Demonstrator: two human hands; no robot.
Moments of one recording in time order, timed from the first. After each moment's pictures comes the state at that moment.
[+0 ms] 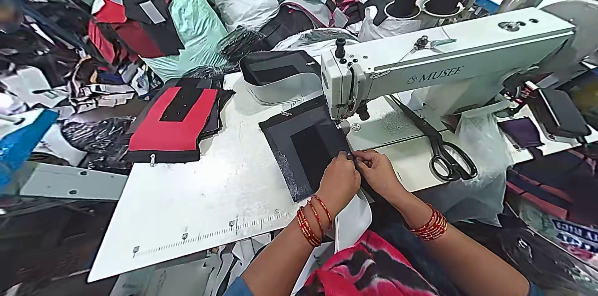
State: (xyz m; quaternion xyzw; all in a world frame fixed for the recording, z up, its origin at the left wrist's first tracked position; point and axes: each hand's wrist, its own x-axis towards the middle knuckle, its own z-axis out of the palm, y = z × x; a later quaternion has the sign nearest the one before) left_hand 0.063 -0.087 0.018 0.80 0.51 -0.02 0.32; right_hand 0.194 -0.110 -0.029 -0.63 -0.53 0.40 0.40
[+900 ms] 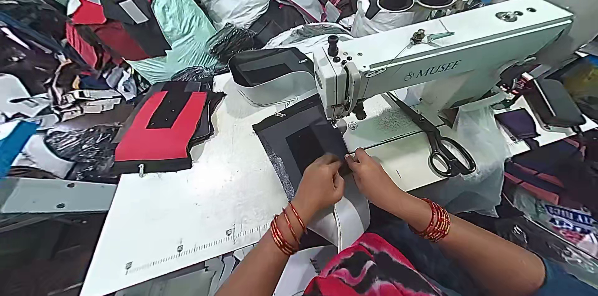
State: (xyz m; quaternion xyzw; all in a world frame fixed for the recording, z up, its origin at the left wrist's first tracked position) left_hand 0.012 -0.083 -0.017 0.87 0.37 0.23 0.22; right_hand 0.181 -0.115 -0.014 -0.62 -0.73 0.23 0.16
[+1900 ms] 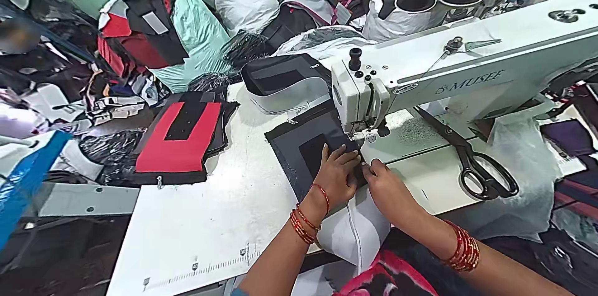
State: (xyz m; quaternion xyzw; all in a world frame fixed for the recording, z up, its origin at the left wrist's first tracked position) left_hand 0.013 -0.032 -0.039 0.89 0.34 0.21 0.22; right_hand 0.169 -0.105 -0.028 -0.64 -0.75 0.08 0.17
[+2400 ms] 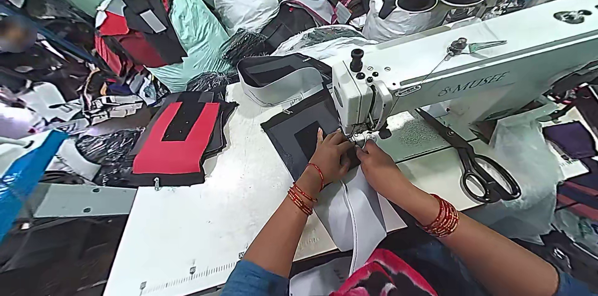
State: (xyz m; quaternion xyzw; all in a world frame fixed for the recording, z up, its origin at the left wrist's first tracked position) left_hand 0.014 0.022 -0.032 0.90 0.34 0.14 0.23; right_hand 0.174 -0.050 -0.007 -0.66 -0.71 0.24 0.10
